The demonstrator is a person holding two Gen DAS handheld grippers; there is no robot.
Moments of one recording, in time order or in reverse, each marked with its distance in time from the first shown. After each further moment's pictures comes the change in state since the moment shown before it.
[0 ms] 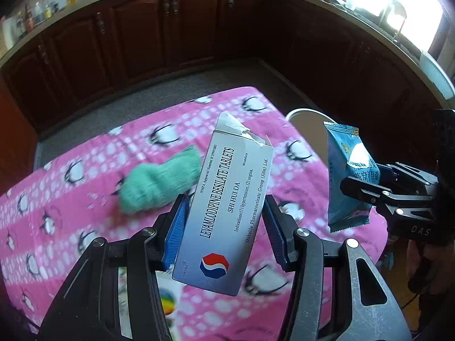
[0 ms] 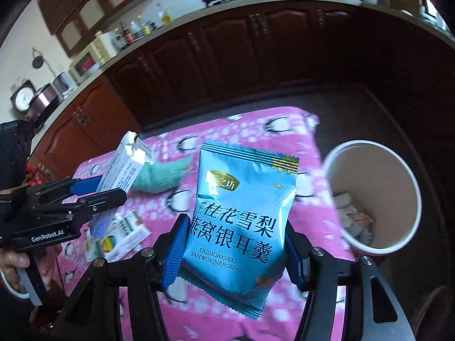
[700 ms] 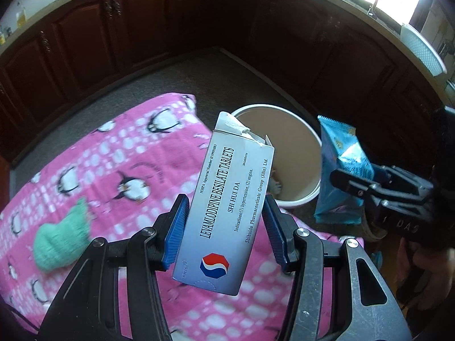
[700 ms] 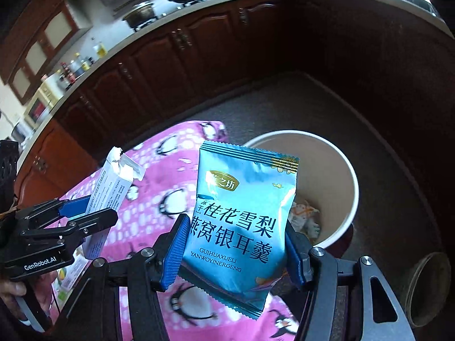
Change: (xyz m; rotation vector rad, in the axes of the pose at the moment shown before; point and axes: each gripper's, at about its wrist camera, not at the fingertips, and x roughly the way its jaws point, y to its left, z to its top) left arm 0.081 -0.117 0.073 0.106 0.070 -0.108; right arm -0.022 -0.145 -0.003 0.224 -0.033 -0.148
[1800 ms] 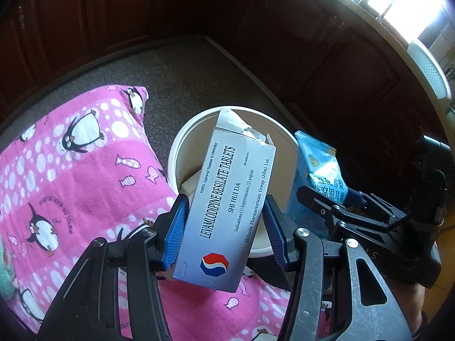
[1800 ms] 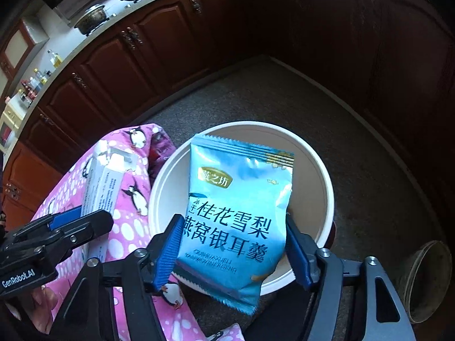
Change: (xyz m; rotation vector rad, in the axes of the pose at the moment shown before) left arm 0.117 -0.035 0.047 -0.088 0.049 -0.118; right arm 0.073 -0.066 0.029 0.112 0.042 -0.123
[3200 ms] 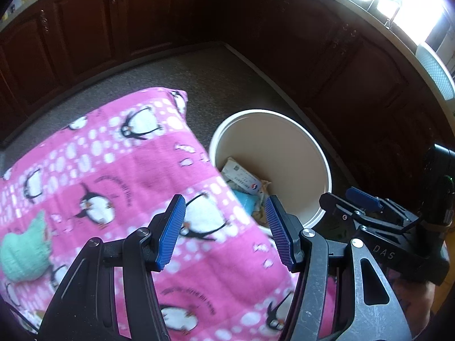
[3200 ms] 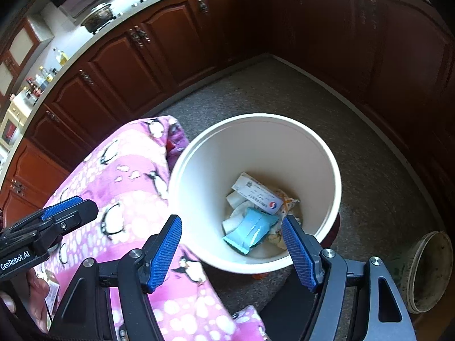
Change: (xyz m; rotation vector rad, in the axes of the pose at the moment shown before) left arm -0.057 0.027 -0.038 -0.002 -0.042 0.108; right arm -0.032 0.028 -0.023 -0.019 0.003 0.038
